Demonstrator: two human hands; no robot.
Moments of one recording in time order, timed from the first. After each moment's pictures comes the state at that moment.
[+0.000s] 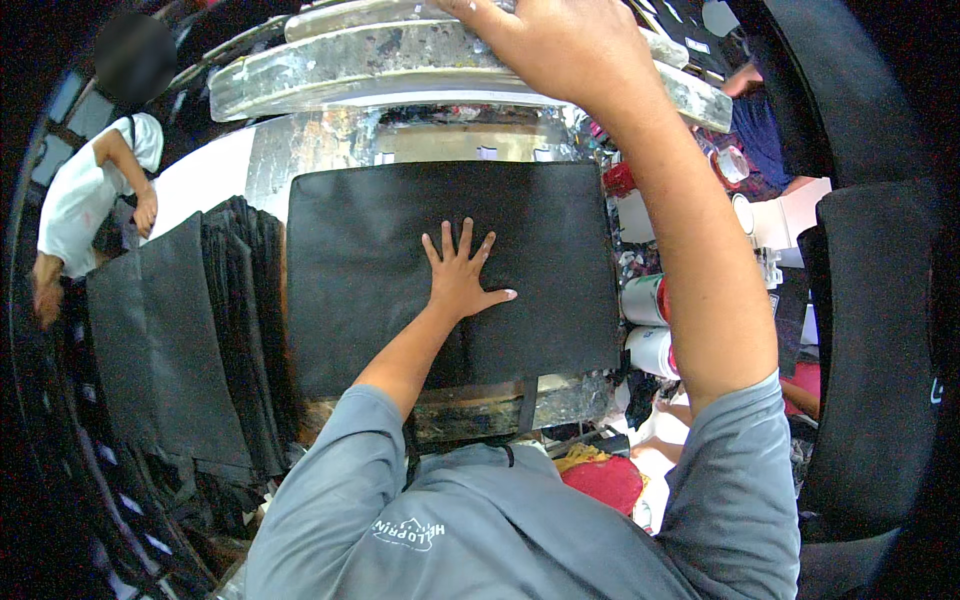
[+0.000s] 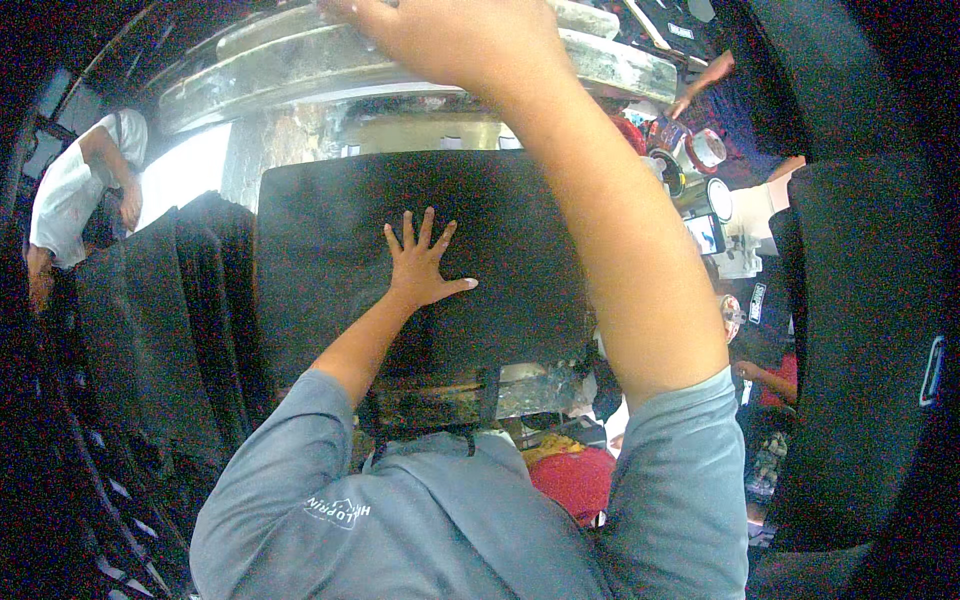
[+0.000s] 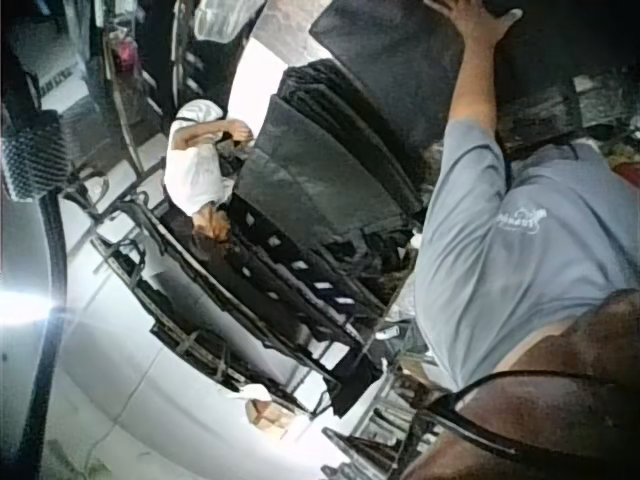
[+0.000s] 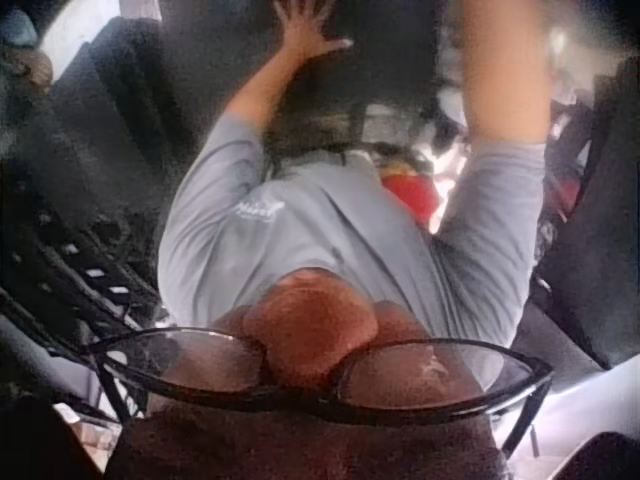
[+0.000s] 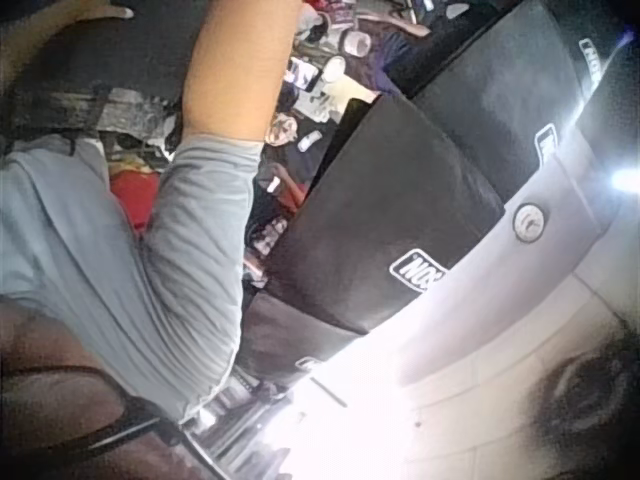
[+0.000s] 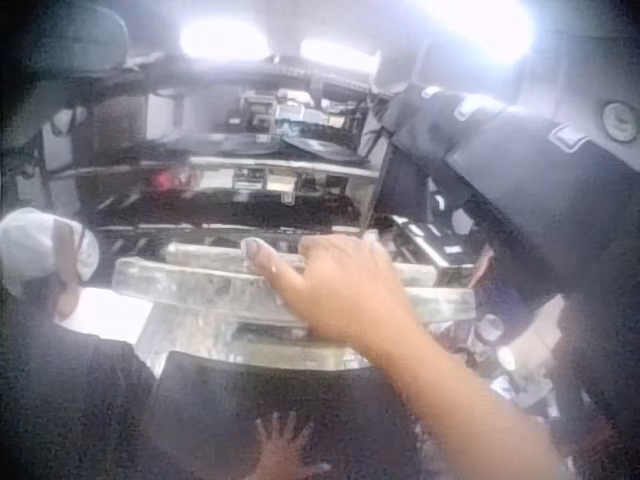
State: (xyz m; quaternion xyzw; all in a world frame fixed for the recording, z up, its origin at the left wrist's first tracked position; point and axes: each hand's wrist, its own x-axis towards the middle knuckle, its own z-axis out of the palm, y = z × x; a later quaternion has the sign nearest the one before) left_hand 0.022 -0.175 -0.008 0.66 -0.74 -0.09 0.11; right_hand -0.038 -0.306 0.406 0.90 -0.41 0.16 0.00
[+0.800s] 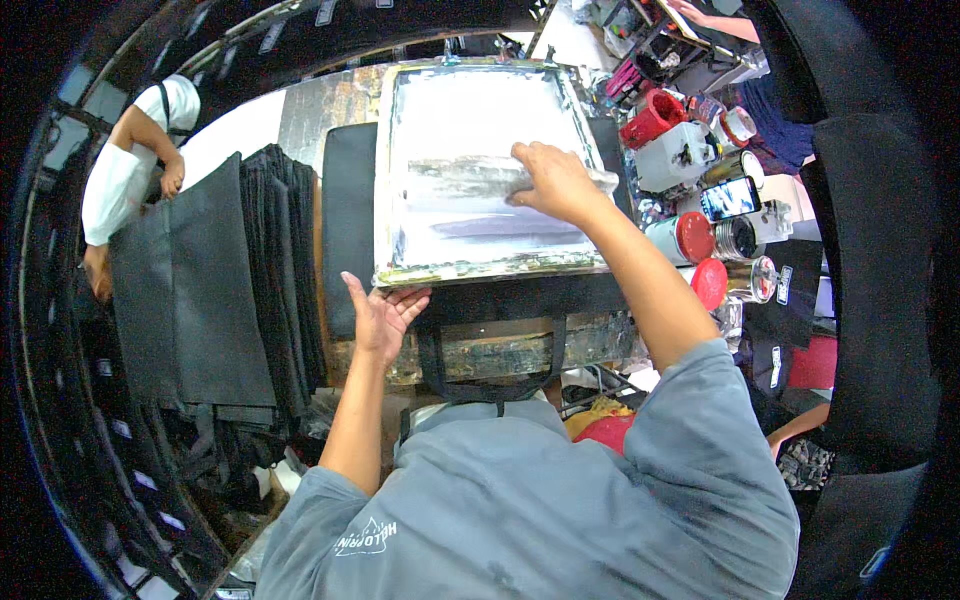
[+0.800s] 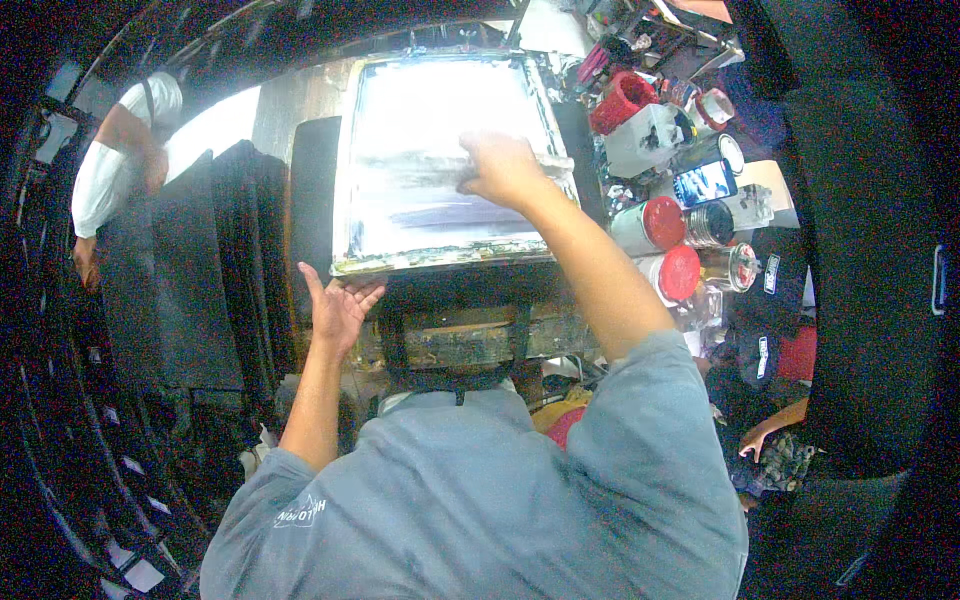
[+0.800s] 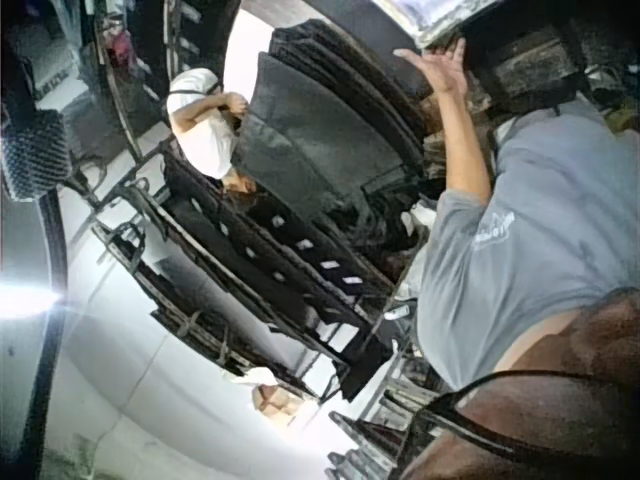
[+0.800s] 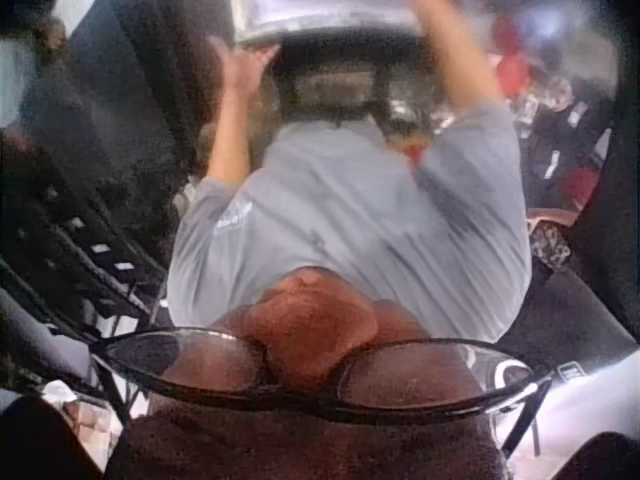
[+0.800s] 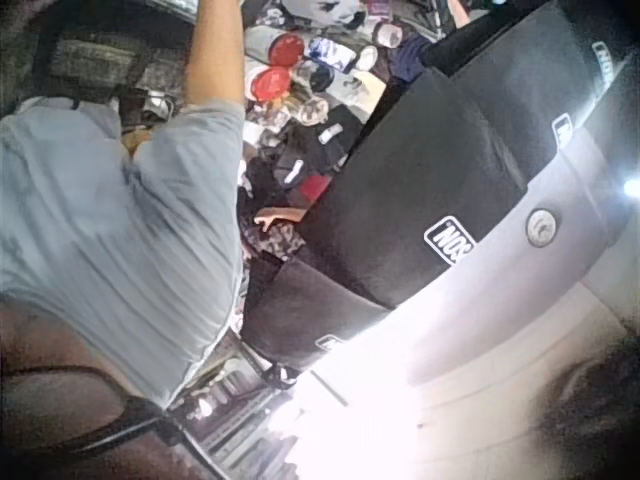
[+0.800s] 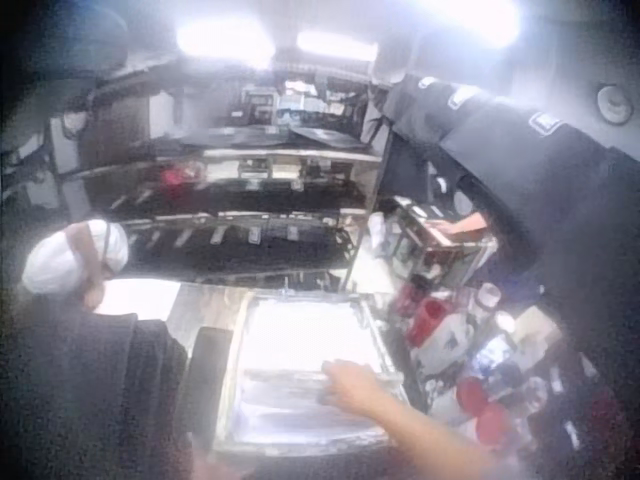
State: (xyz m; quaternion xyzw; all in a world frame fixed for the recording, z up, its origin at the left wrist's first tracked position) left_hand 0.142 0.028 0.079 0.46 -0.05 -0.65 0.60; right_hand -0.098 -0.217 0.173 0.91 -0.39 0.02 -0.11
